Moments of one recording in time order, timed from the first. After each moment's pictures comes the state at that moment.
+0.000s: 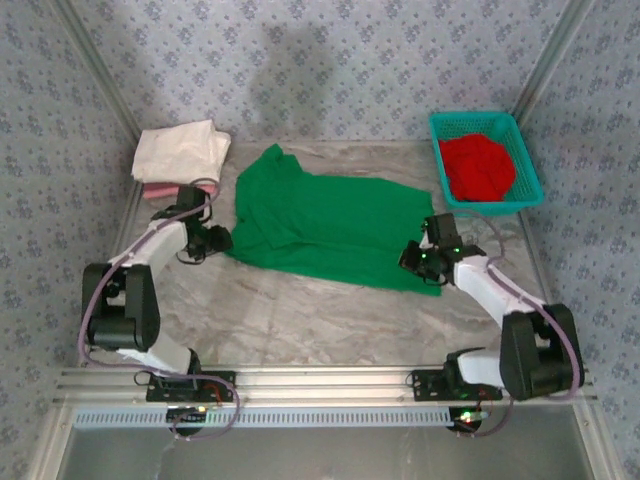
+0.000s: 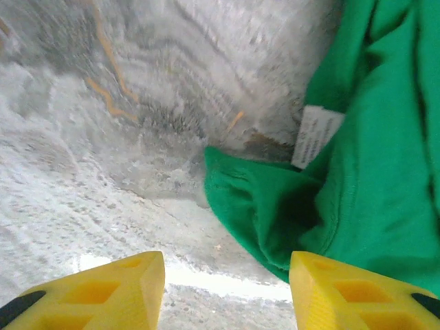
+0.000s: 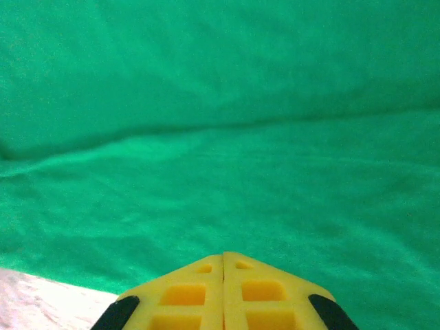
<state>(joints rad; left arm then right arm) -0.08 1.56 0.99 -0.63 0.09 -0.39 0.21 1.31 0.68 -0.40 -0.23 0.60</state>
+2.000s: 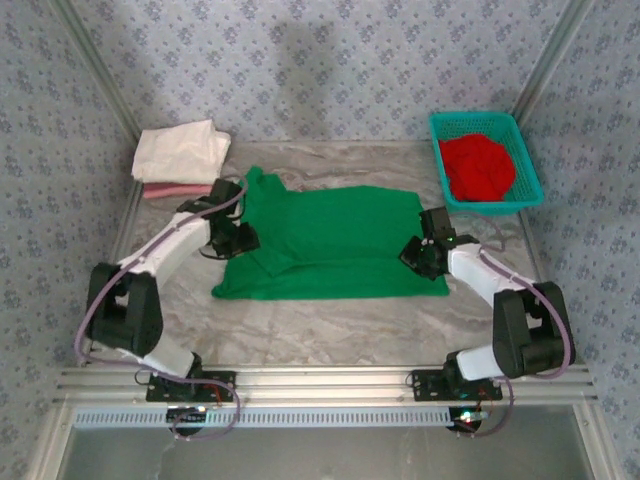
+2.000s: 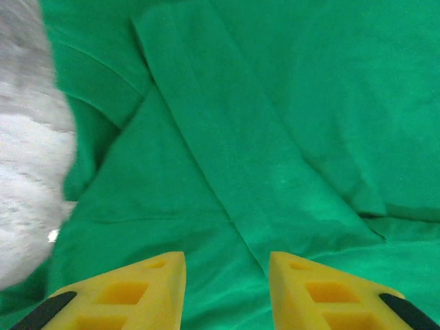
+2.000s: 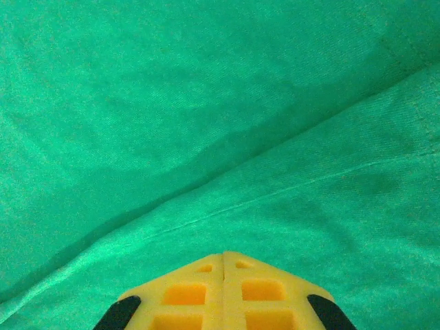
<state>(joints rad) -0.32 1.57 1.11 -0.80 0.12 -0.59 0.21 1.41 0.76 -0.46 -0.13 0.81</state>
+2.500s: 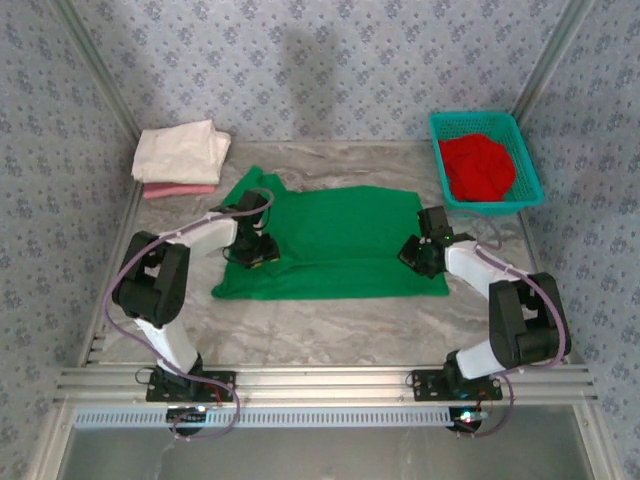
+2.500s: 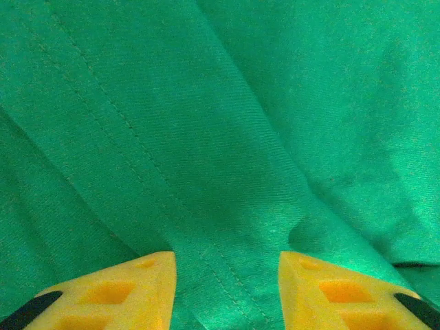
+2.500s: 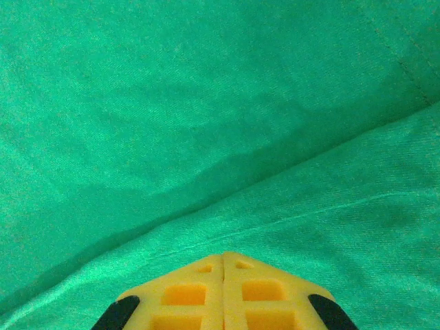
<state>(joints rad) -0.41 1.76 1.10 -0.66 0.14 -0.65 0.21 1.46 0.76 -0.42 -0.12 0.79</state>
